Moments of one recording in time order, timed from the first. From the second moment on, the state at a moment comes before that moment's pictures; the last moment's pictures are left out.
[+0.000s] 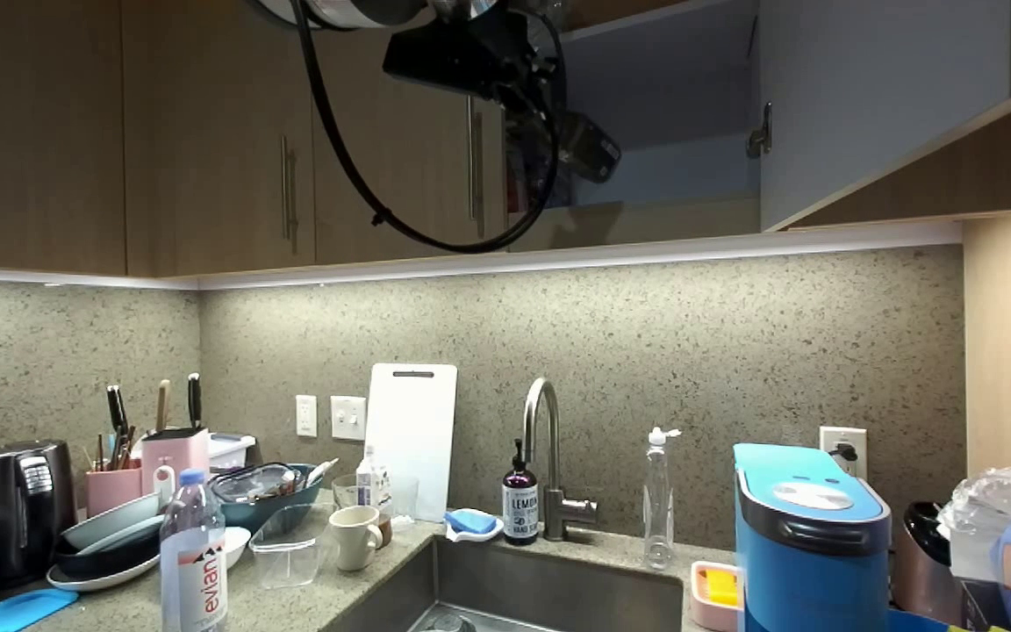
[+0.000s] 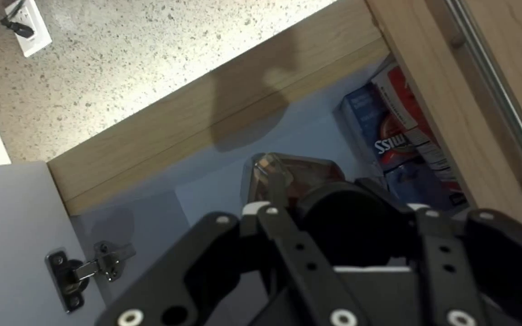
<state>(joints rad) -0.03 -0.58 -0.12 -2.26 0.28 2.87 0.12</state>
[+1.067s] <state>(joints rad) -0.02 -0.49 -0.13 -2.21 0.28 2.85 0.12</state>
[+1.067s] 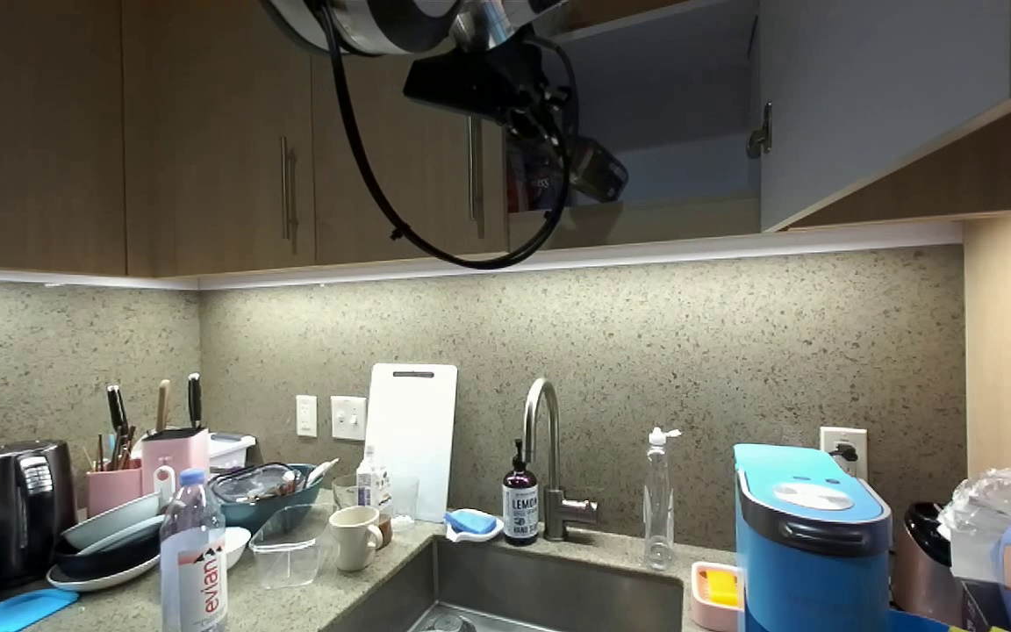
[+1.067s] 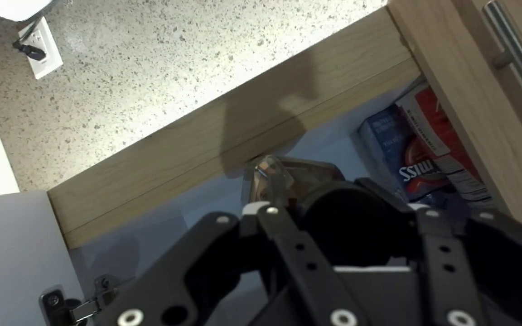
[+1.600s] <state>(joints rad) -0.03 -0.46 -0.13 -2.18 0.28 2.85 0.13</state>
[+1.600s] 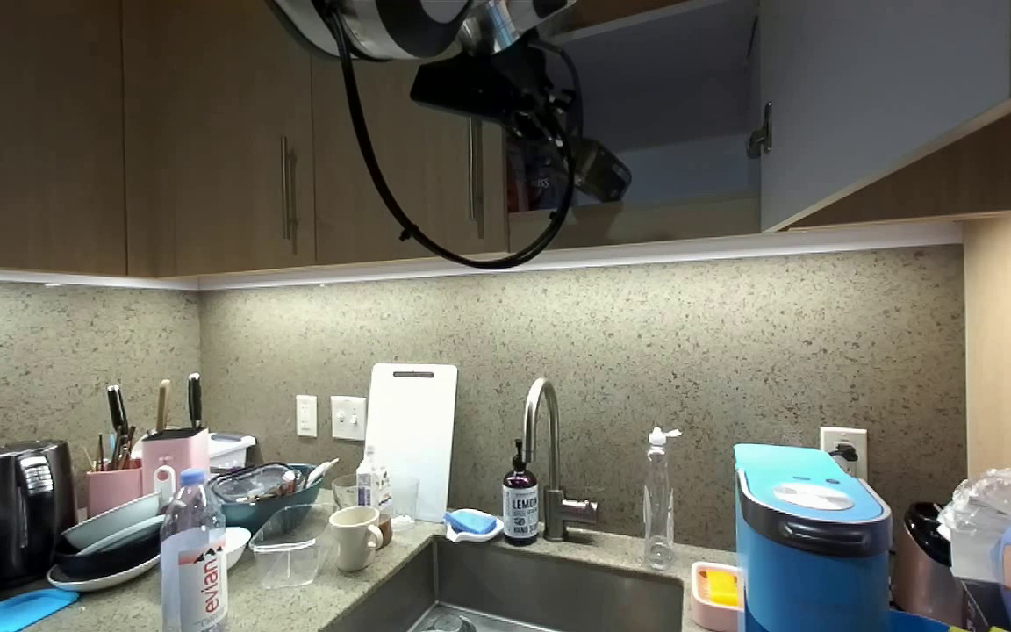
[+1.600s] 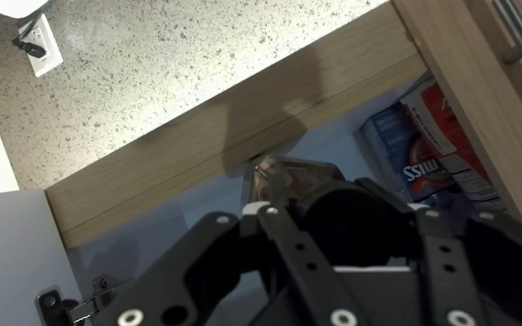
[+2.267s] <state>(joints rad) -0.16 -0.25 -0.04 -2.00 0.17 2.88 0.31</state>
